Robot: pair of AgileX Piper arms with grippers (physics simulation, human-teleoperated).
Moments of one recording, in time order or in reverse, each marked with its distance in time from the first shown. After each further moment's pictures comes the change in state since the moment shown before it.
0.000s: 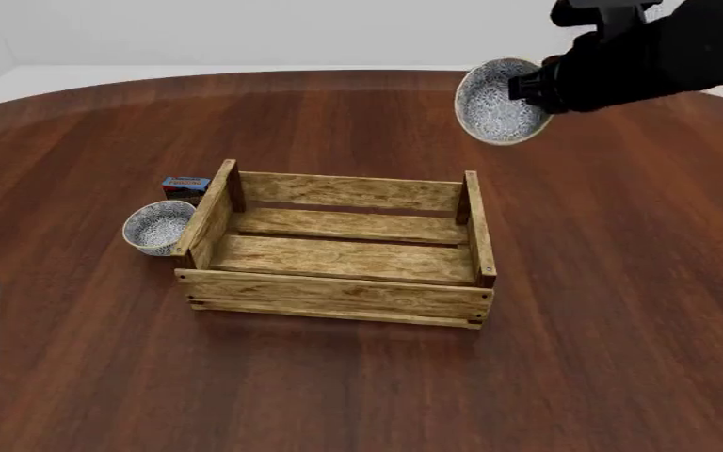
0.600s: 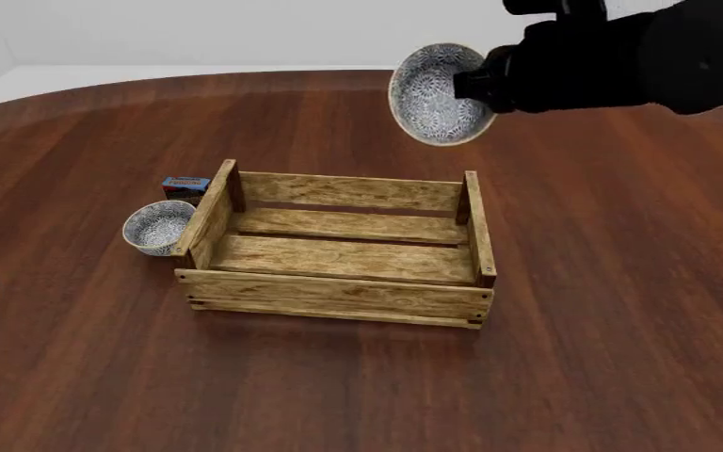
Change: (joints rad) left arm -0.009 0.036 -0.046 0.002 0.022; right arm 0.206 -0.105 0.071 -0.078 0.072
